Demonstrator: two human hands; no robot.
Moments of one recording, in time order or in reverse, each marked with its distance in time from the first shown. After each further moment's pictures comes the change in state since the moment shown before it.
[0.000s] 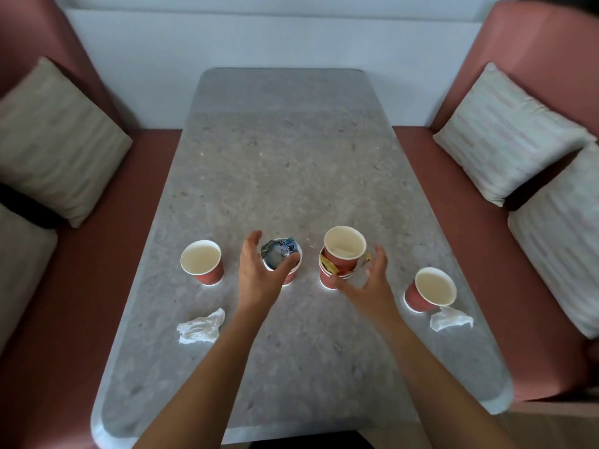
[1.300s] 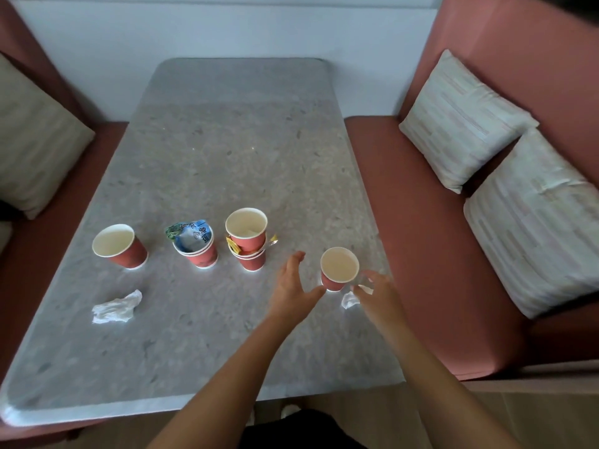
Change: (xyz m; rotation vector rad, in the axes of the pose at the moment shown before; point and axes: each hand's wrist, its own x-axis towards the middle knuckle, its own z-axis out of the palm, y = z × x) left_hand -0.105 0.042 0.187 0.208 -0.324 0.080; right_hand 0.009 0.121 -0.167 -0.394 0.076 0.064
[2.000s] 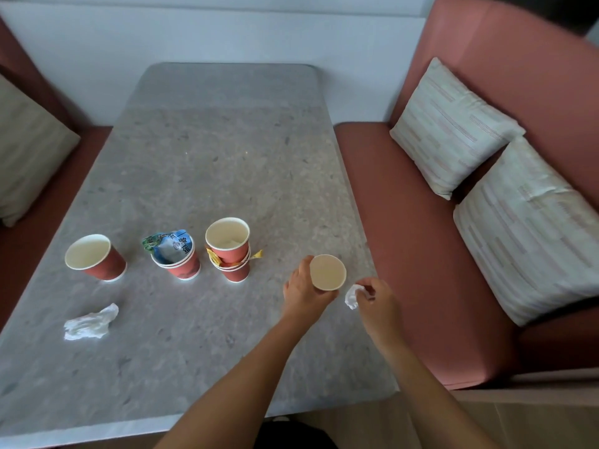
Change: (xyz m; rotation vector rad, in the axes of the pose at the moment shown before) left_hand 0.030 0.016 0.054 0.016 0.039 -0.030; right_hand -0.001 0.006 -0.019 0.157 0.152 -0.074
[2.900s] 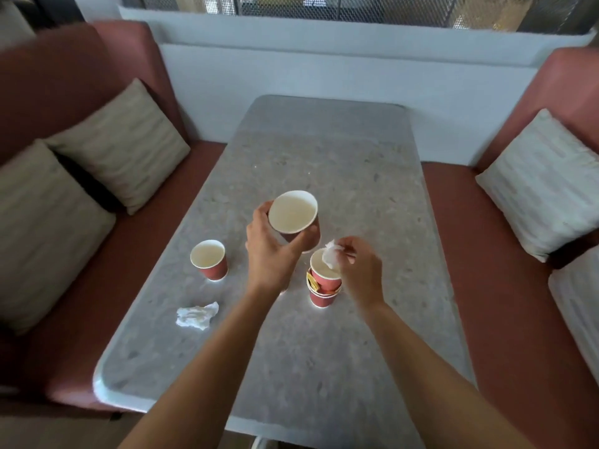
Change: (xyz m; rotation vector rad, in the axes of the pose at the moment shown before) left_hand -0.002 0.021 -0.248 -0.285 0.543 0.014; right_hand 0.025 -0.200 0.120 0.220 -0.109 -0.359
